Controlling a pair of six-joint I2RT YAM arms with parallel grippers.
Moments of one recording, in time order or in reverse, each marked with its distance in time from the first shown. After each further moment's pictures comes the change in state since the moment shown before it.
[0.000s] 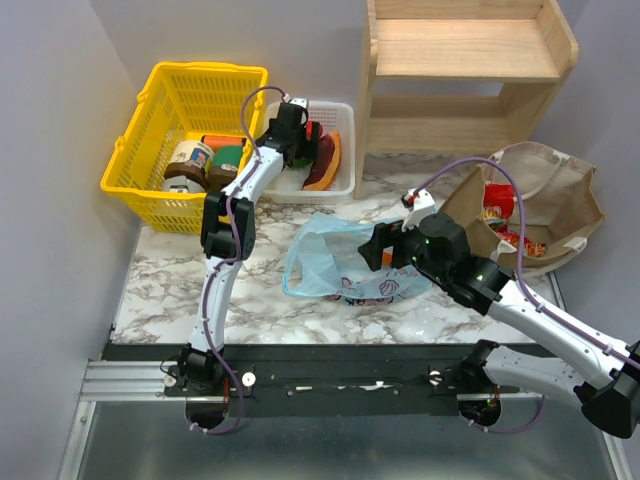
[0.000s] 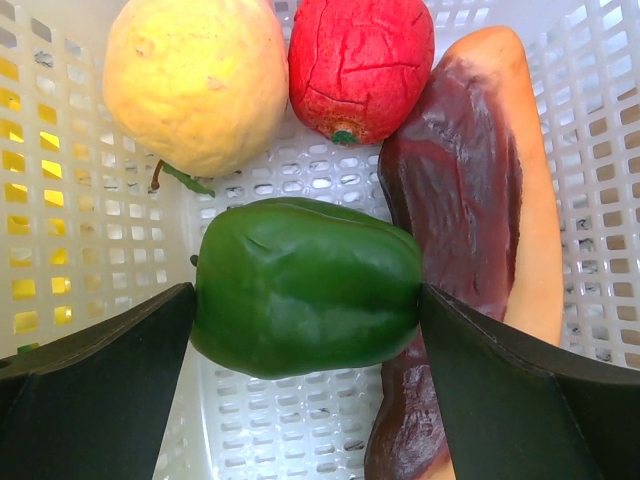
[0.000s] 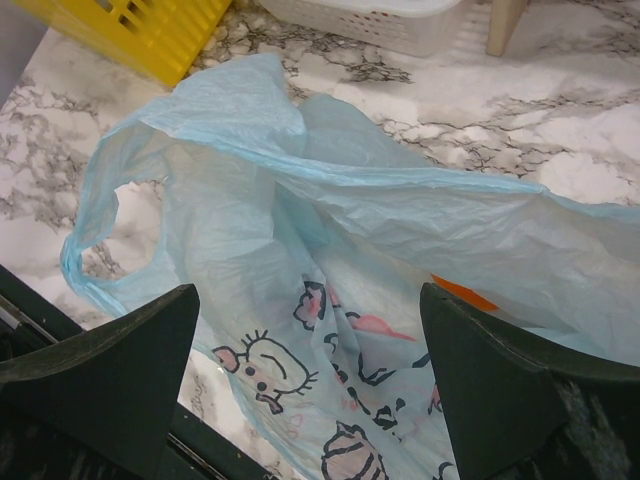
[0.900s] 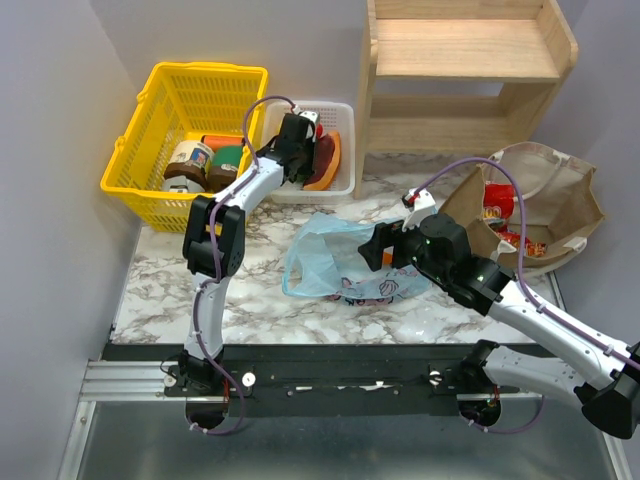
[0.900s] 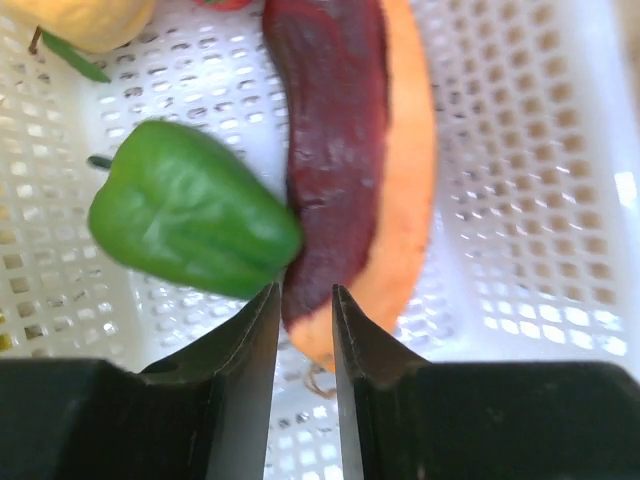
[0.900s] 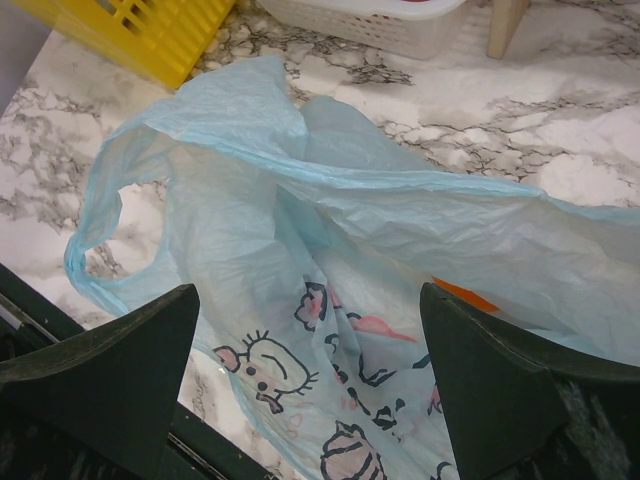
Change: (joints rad) left arm -0.061 -0.308 -0.423 0.080 0.089 -0.005; right arm 0.000 -0.005 0.000 0.002 -0.001 0.000
